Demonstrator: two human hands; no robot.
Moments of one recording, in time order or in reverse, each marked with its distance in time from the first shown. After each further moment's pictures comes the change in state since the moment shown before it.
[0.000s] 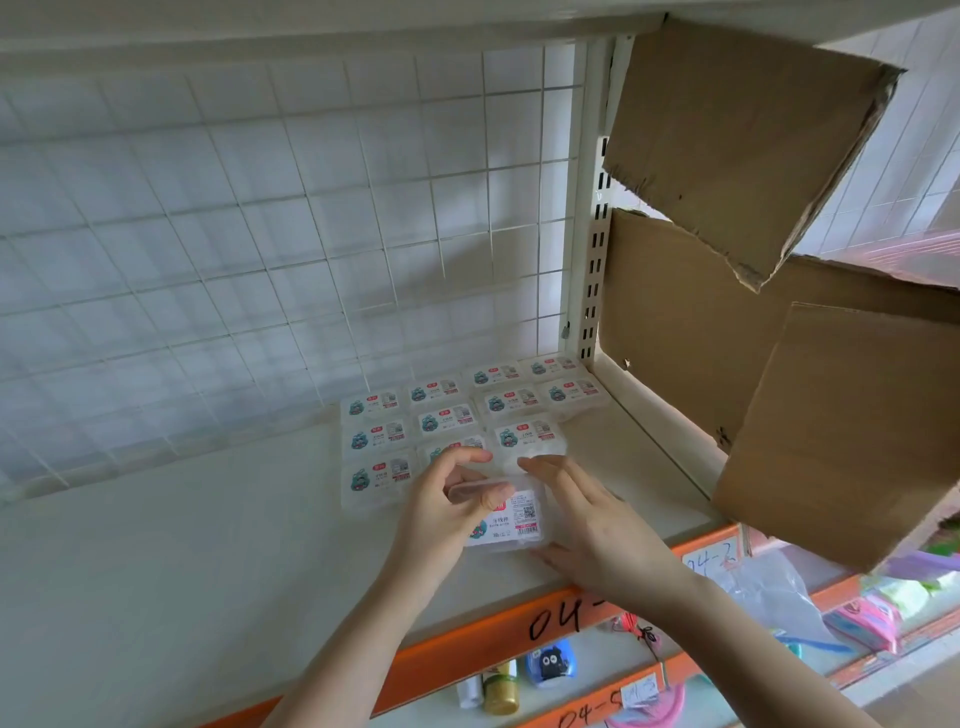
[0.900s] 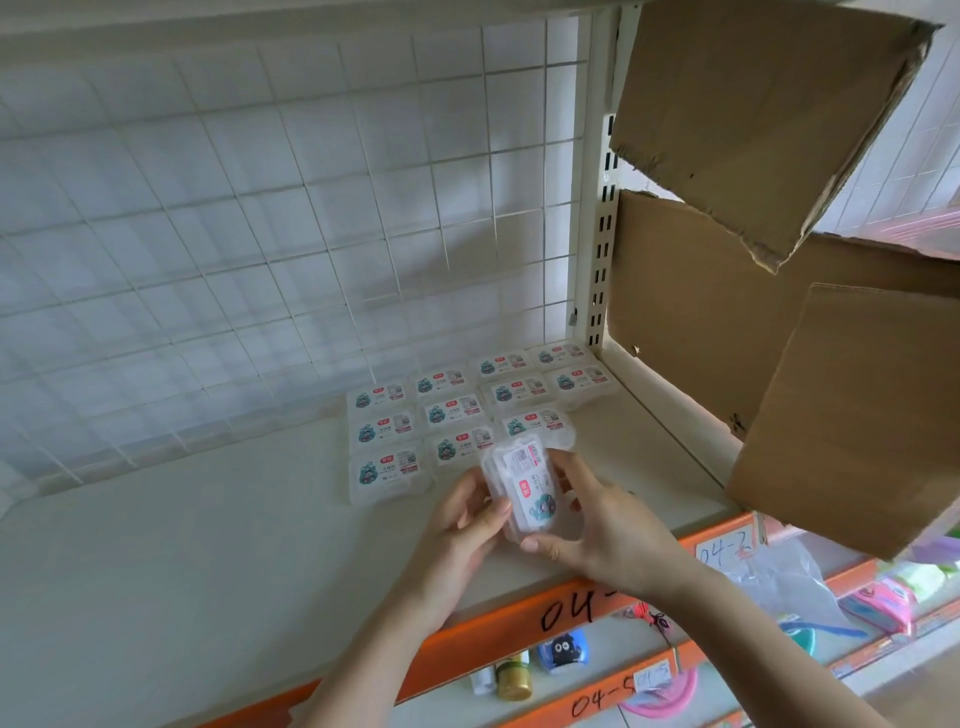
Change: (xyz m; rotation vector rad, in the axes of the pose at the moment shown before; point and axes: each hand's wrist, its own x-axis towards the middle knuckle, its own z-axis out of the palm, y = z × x) left_hand -0.018 -0.016 -0.001 -0.421 -0.223 -0.172; right_hand 0.002 -0.001 0.000 0.204 -0.103 0.197
